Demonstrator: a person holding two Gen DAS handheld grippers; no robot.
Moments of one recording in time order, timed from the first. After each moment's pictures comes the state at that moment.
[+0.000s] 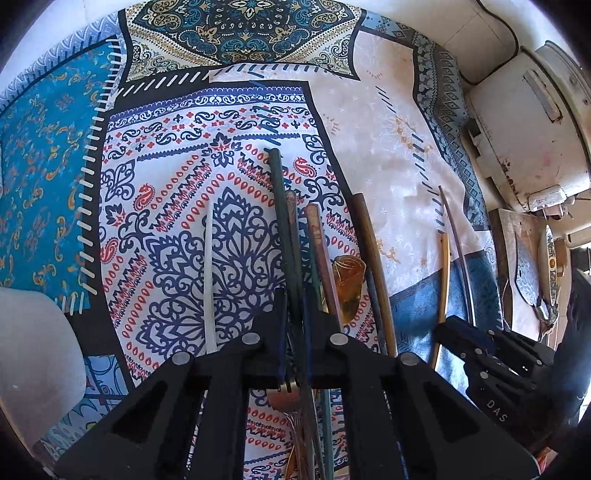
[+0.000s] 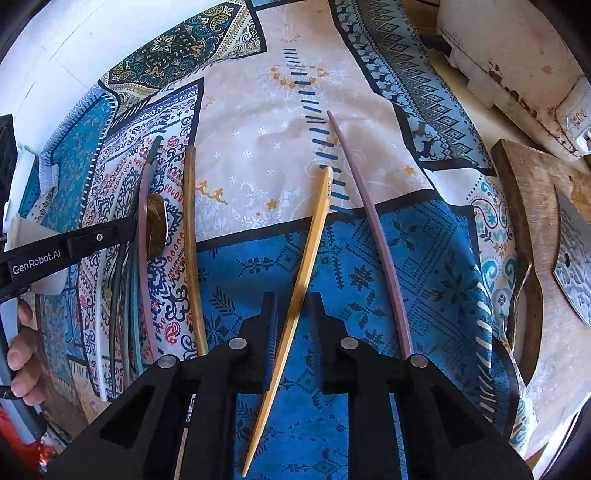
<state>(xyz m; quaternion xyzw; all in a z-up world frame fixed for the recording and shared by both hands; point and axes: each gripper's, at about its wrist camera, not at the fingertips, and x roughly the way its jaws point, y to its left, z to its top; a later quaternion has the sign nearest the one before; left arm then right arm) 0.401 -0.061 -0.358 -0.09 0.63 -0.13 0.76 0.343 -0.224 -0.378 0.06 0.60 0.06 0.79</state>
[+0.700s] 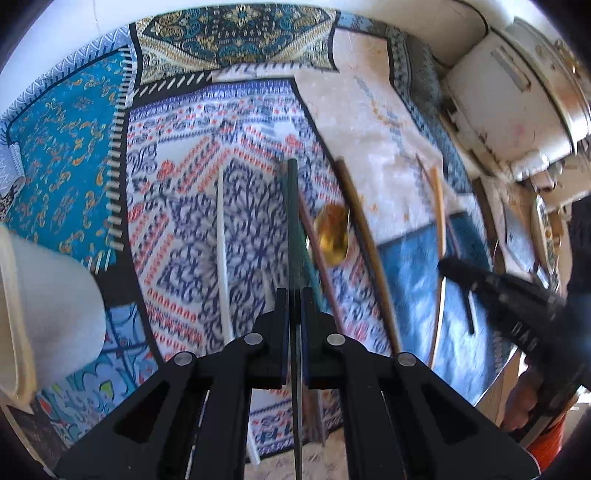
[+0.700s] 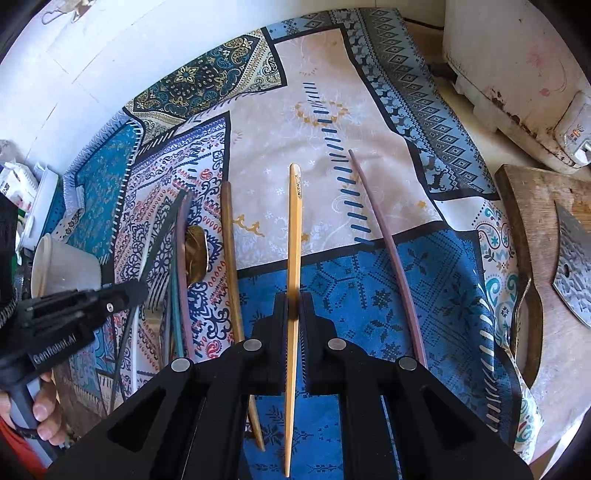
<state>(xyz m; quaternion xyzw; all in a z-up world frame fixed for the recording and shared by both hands) 0.358 -0.054 -0.335 -0.06 0.63 -0.14 0.76 0.347 -0.203 -0.357 0.10 0.57 0.08 0.81</state>
